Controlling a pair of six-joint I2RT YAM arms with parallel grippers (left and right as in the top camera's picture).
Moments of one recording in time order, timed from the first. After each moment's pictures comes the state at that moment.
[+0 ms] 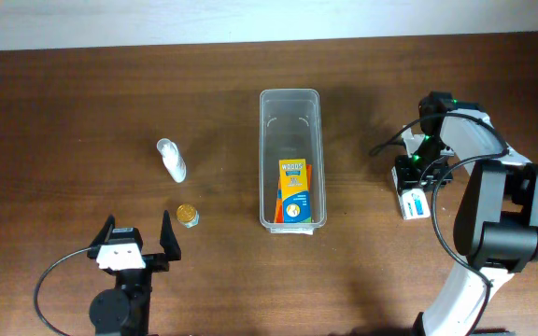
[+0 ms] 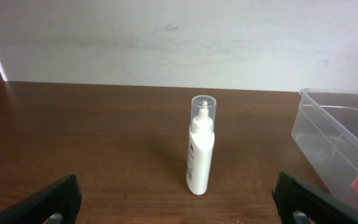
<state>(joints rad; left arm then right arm) 0.05 0.01 0.01 -0.08 0.01 -0.04 -0.14 2.06 1.44 -1.10 -0.02 -0.17</state>
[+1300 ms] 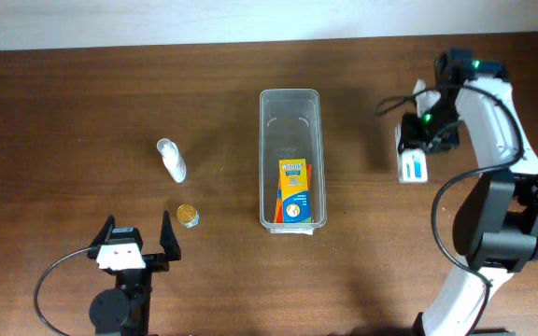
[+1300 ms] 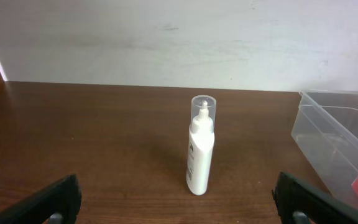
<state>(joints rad) 0.05 0.01 0.01 -0.08 0.01 -0.04 -0.13 2.06 1.81 -1.31 -0.15 -0.08</state>
